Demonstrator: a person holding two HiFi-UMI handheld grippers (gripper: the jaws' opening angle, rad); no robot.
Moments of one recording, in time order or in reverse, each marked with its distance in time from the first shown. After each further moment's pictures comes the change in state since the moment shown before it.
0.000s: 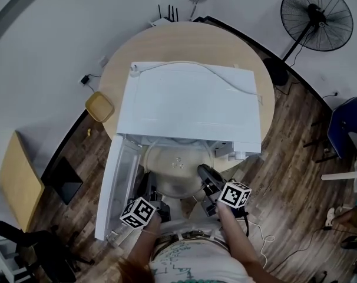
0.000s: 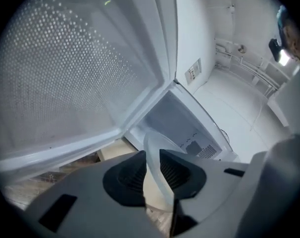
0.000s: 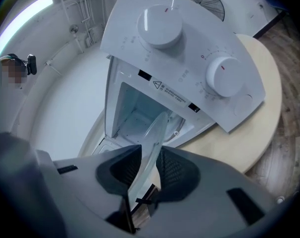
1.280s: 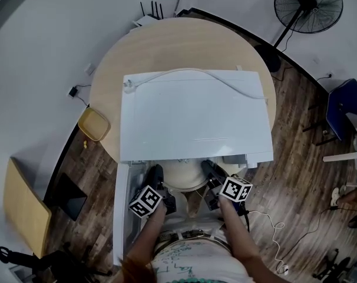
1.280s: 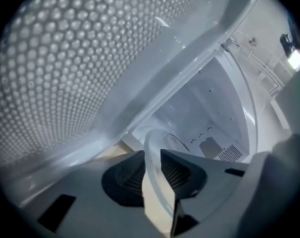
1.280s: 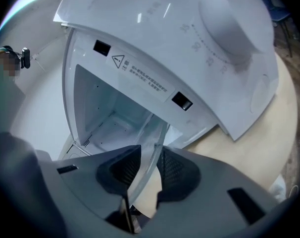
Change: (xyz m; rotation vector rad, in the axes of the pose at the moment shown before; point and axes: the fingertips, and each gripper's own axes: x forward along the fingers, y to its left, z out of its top) left arm 0.107 0.032 0.007 -0.016 0.179 -0.030; right arm 0.056 -0.050 0.010 0.026 -0.073 -0.182
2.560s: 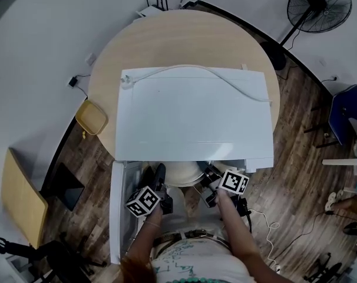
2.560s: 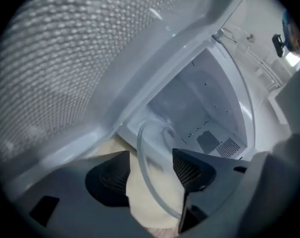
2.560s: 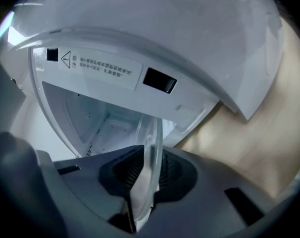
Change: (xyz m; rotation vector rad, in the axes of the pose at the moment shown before) left arm 0.001 -0.007 -0.012 0.025 0.034 -0.017; right arm 0.023 -0.005 -0.008 0.254 0.113 0.065
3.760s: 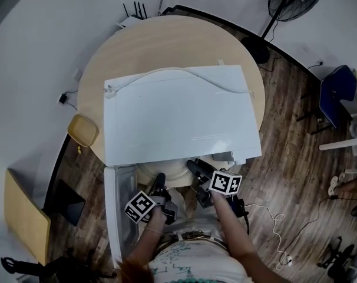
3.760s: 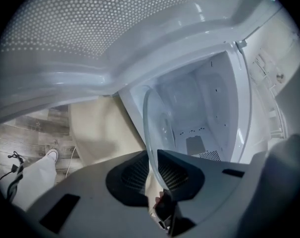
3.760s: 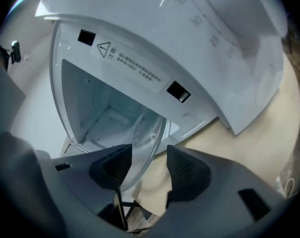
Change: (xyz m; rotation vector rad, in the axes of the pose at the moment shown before) left arm -0.010 -0.032 -0.042 -0.376 0.155 -0.066; right arm -0.015 0.003 -0.003 -0.200 -0.014 -0.086
